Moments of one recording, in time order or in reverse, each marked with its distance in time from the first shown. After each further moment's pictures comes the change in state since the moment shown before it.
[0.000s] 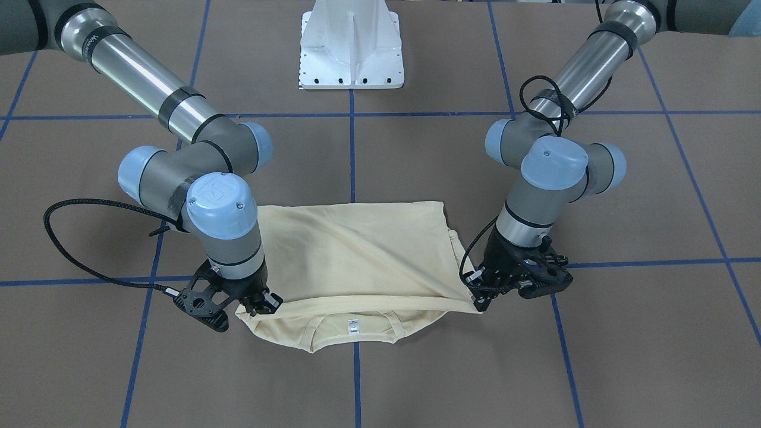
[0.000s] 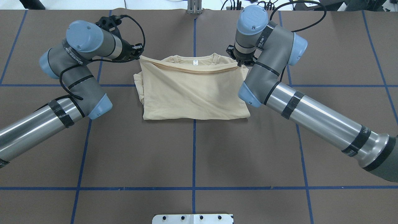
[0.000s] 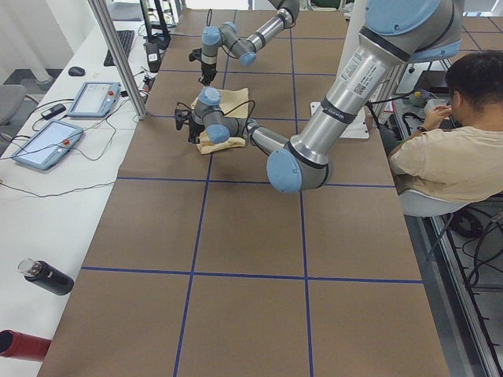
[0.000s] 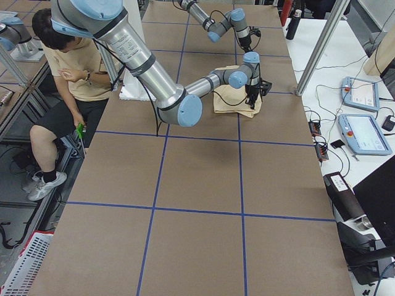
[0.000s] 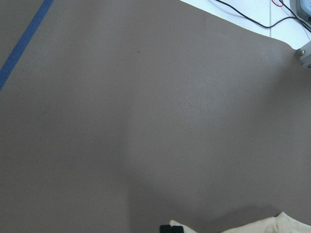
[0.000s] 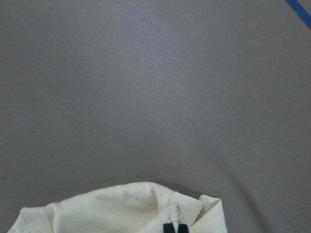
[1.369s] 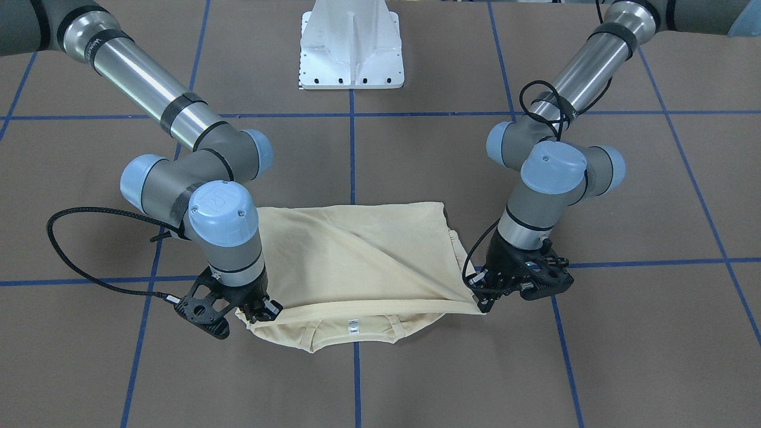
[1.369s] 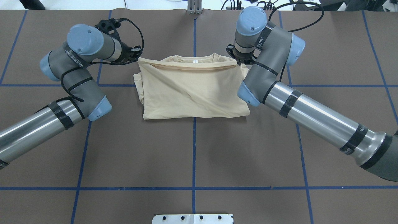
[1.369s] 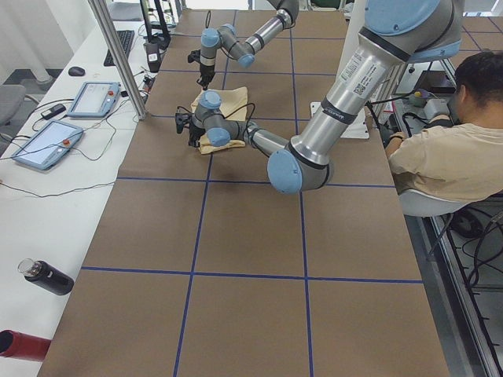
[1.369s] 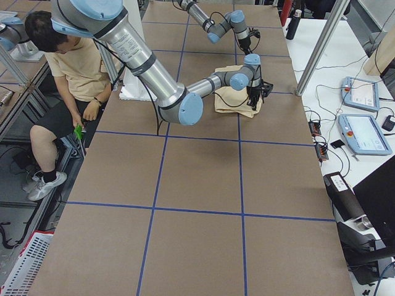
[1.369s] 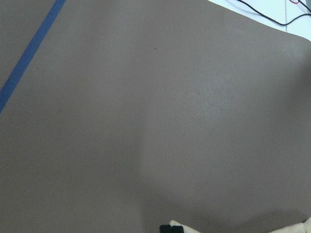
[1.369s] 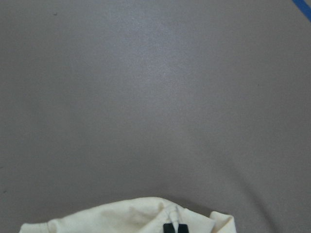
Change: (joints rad) left arm 0.006 0.005 0.015 -0.006 0.011 0.002; right arm 0.000 0.025 -0.062 0.045 -0.018 -0.001
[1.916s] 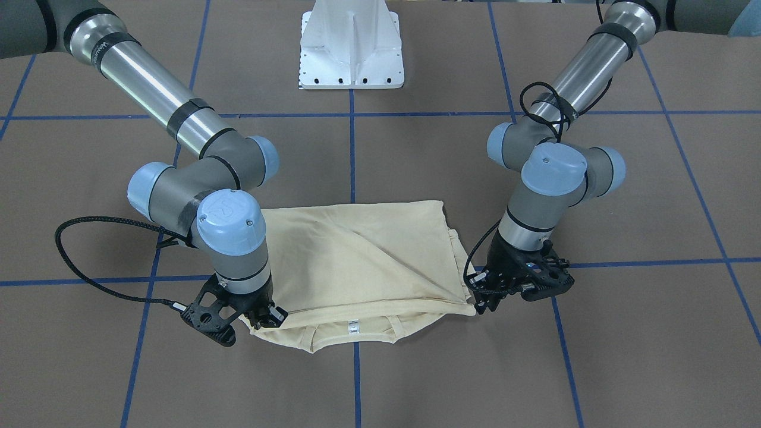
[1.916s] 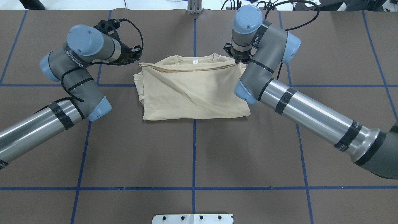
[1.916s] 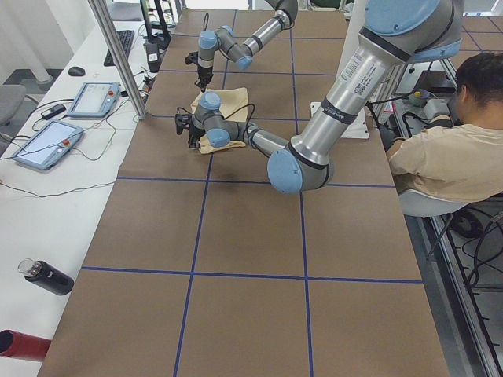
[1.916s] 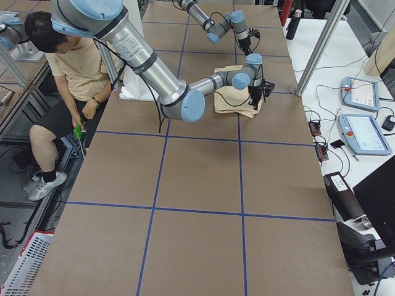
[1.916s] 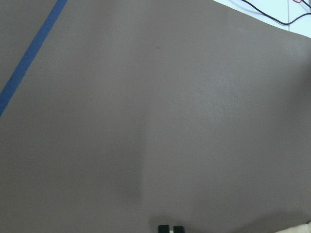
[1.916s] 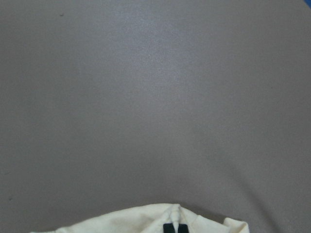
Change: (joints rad) left arm 0.000 0.000 0.010 -0.009 0.001 -0.001; right arm 0.000 0.027 -0.049 0.013 -0.003 0.000
